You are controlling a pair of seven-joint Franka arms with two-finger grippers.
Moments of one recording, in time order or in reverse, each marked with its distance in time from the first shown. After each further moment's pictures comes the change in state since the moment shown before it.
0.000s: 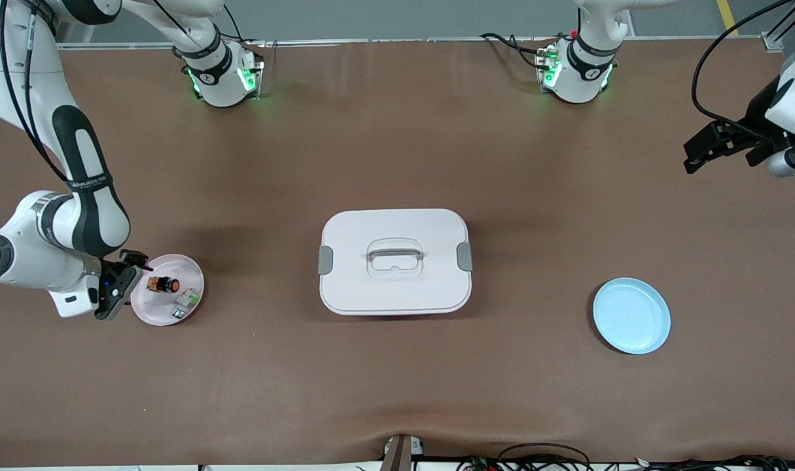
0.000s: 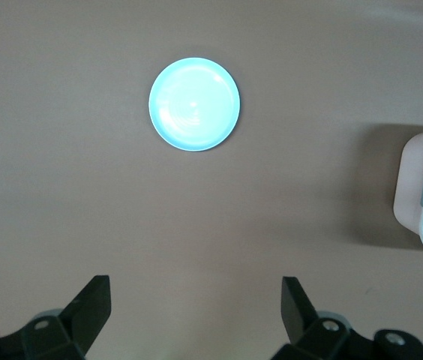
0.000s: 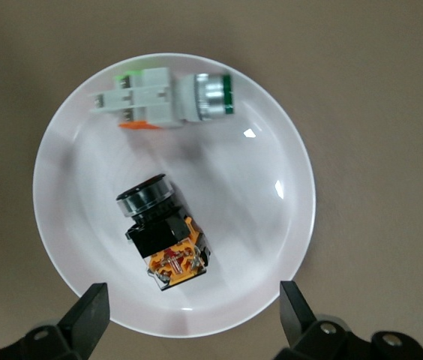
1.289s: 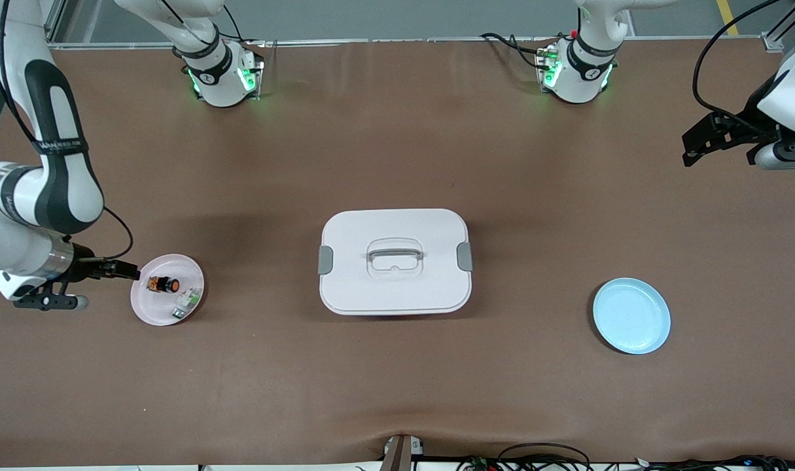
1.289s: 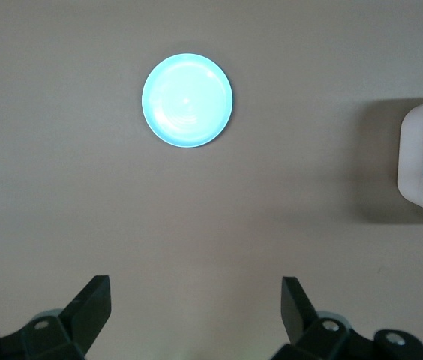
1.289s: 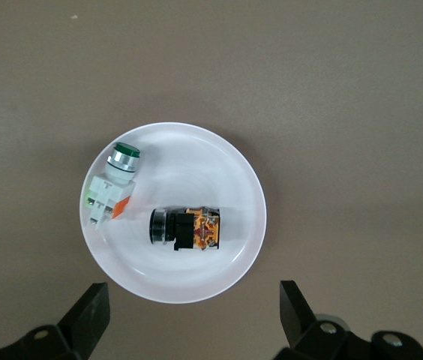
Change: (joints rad) left arm 0.000 -0.006 -0.001 -0.001 0.000 -0.017 0.094; right arm 0.005 -0.188 0.006 -0.020 -0.018 -0.127 1.007
